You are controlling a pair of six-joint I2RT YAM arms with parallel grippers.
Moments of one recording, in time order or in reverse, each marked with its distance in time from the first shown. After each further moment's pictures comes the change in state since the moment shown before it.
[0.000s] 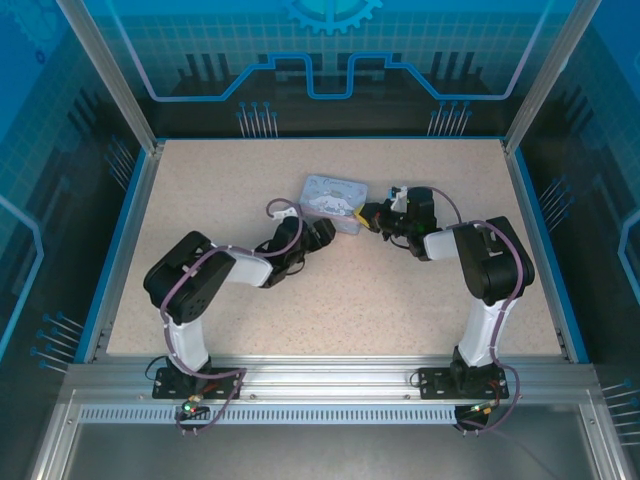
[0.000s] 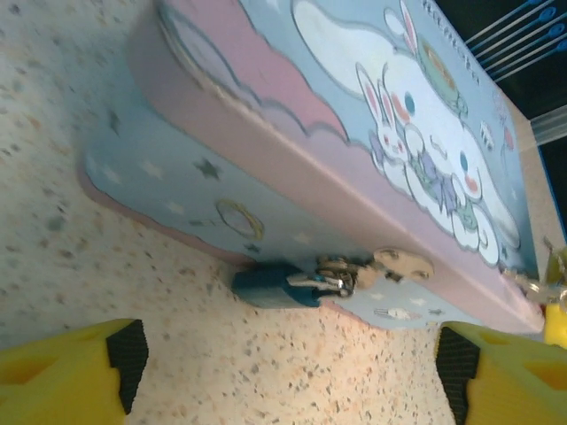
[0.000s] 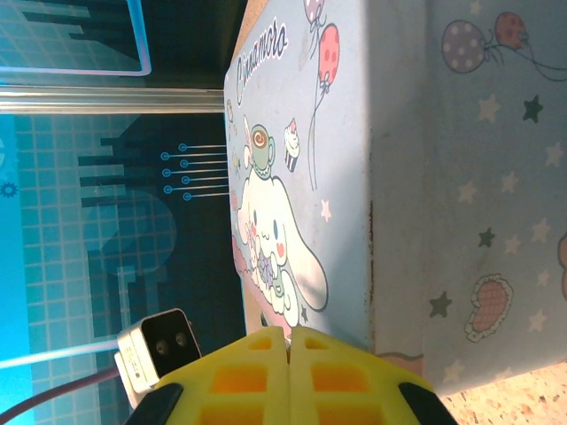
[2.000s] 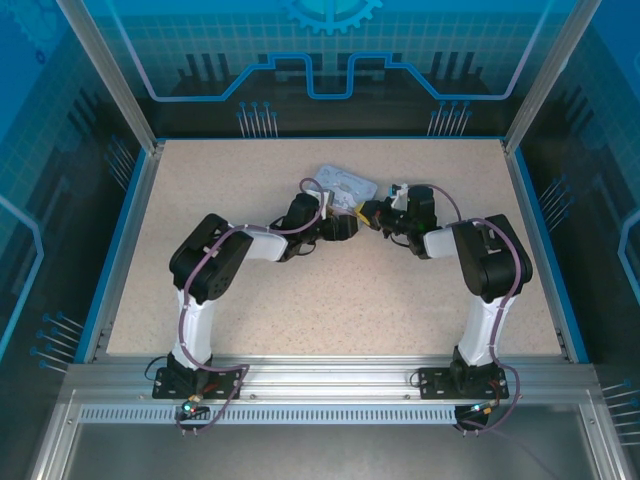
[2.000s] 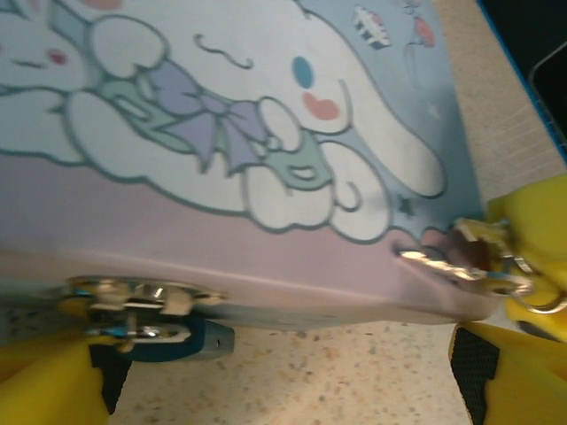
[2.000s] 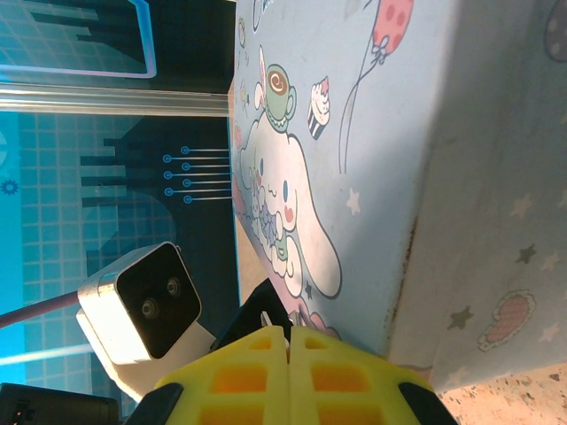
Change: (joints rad) left arm 0.033 0.218 0.317 -0.113 0.370 0.335; right arm -0.008 0.026 0.021 0.017 -0.007 -0.026
